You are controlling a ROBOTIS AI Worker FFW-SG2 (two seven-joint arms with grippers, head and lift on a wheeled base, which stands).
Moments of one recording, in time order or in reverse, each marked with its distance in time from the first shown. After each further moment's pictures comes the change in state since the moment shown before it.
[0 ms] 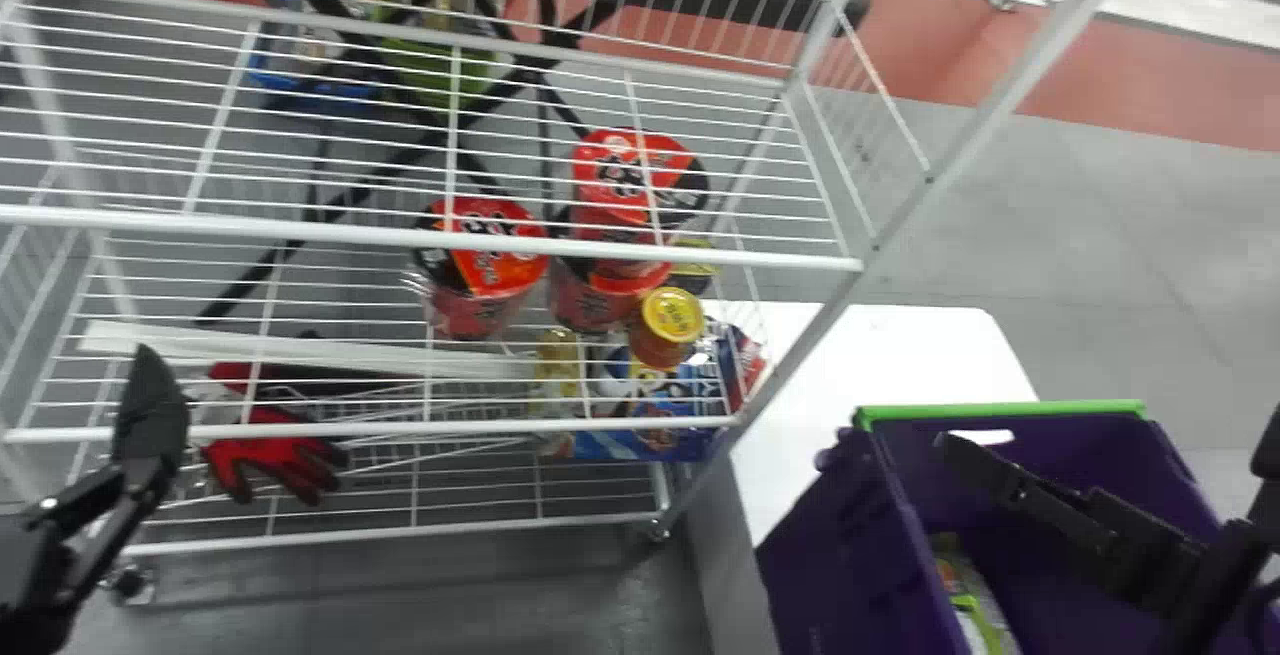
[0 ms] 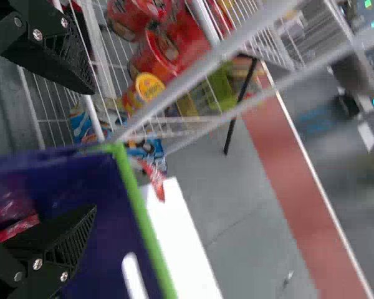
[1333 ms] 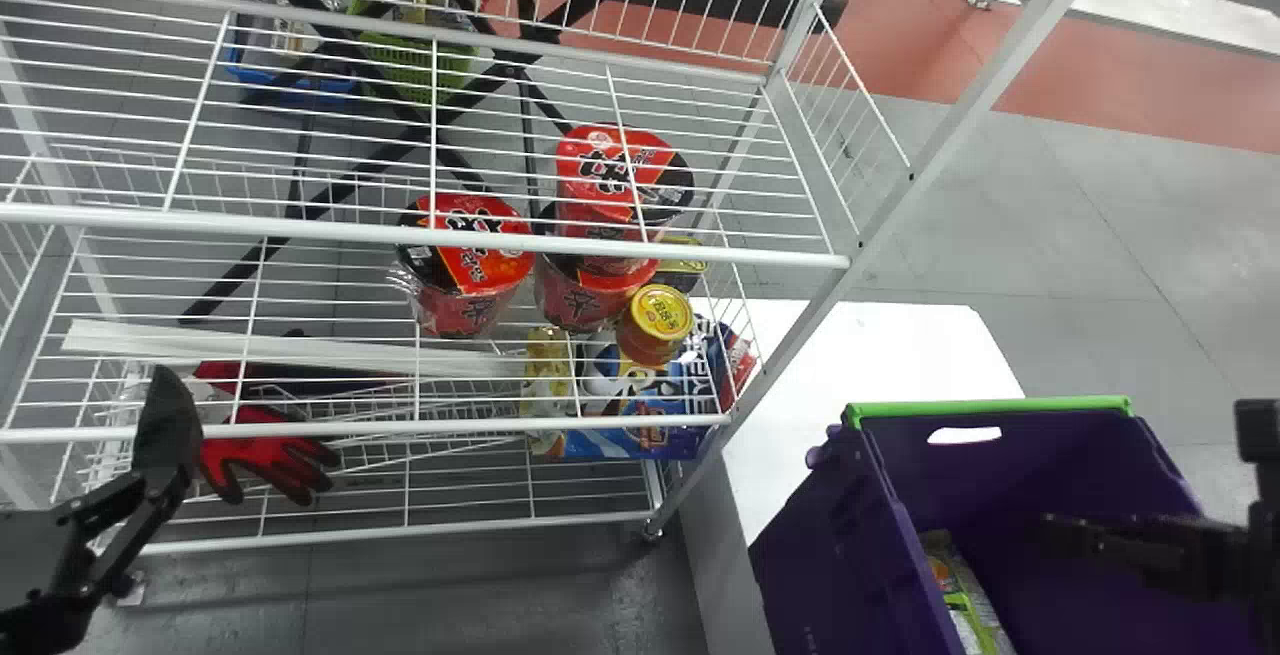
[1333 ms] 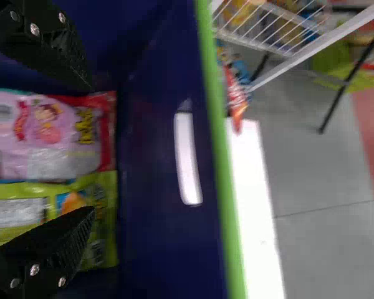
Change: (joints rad) left arm -0.050 0.018 -0.013 0.030 0.007 0.113 -0.003; right arm -0.183 -0.399 0.146 0.799 0.811 -0.369 0.705
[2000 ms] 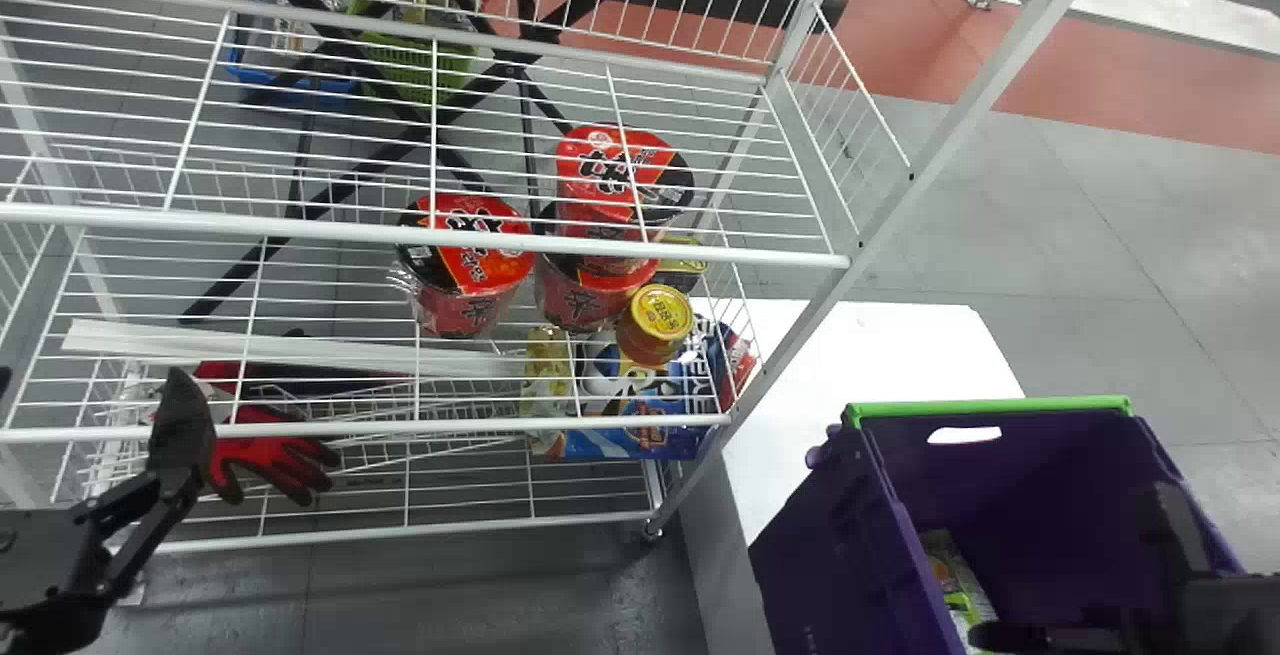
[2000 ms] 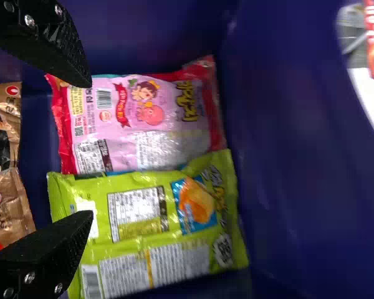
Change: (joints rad) left arm -0.015 0.002 -0.015 0.022 -0.002 0.000 0.000; right arm -0.033 -0.036 0.123 0.306 0.061 -0.038 -0.011
